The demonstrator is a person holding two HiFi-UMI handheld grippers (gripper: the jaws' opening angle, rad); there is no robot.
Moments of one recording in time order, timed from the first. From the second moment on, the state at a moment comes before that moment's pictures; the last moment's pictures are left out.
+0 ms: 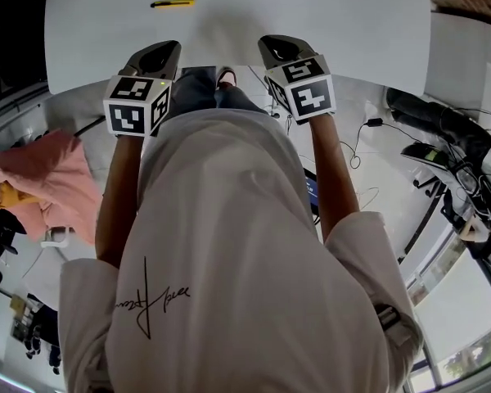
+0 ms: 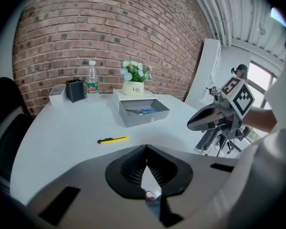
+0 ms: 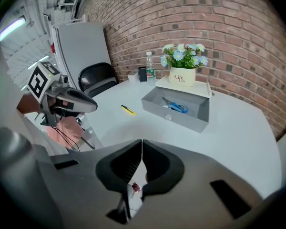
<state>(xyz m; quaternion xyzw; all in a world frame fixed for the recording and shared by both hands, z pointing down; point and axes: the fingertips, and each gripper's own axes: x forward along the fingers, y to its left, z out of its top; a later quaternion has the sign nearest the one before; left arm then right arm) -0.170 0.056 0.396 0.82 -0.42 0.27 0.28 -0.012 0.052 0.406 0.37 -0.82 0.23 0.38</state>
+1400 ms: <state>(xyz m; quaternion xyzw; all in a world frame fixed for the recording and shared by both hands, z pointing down) -0.174 -0.017 0.429 0.84 -0.32 0.42 0.14 -0.019 0.039 0.431 0.36 -0.81 0.28 0.37</state>
